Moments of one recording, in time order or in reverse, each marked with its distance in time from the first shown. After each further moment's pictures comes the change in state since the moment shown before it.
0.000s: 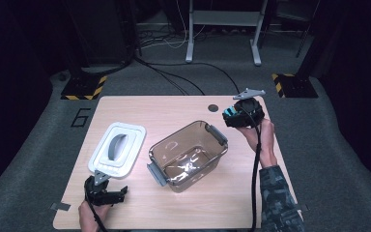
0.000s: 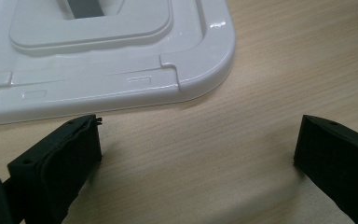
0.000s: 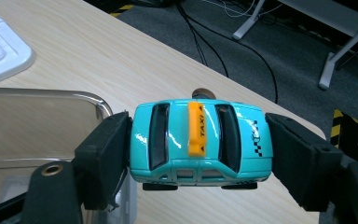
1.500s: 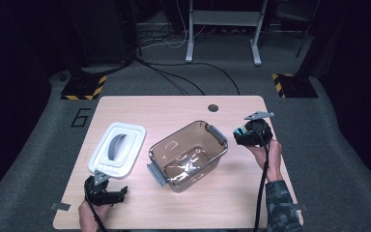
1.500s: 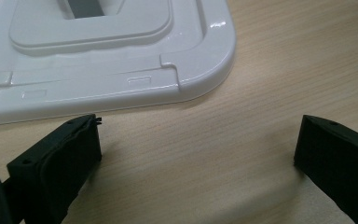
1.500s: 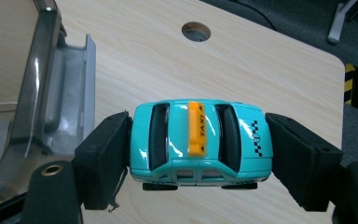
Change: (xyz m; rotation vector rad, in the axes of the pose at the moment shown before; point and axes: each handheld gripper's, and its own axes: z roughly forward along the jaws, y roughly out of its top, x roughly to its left) left arm 0.000 0.000 0.000 0.000 0.001 0.000; right arm -0.019 -0.080 0.023 0.095 -0.012 0.100
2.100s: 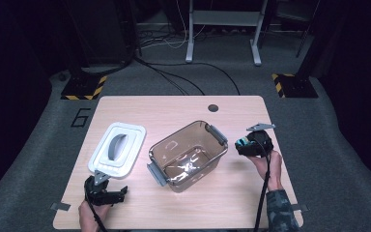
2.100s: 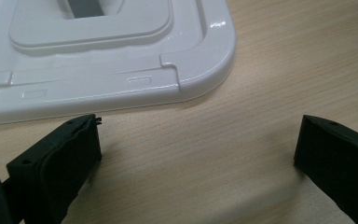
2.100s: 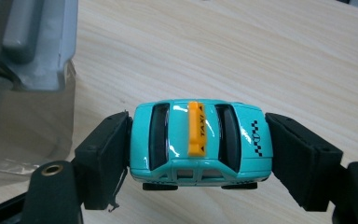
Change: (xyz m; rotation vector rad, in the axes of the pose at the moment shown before) left arm 0.000 0.000 0.000 -0.001 0.001 0.000; right arm -0.003 -0.040 0.015 0.042 0.030 0.036
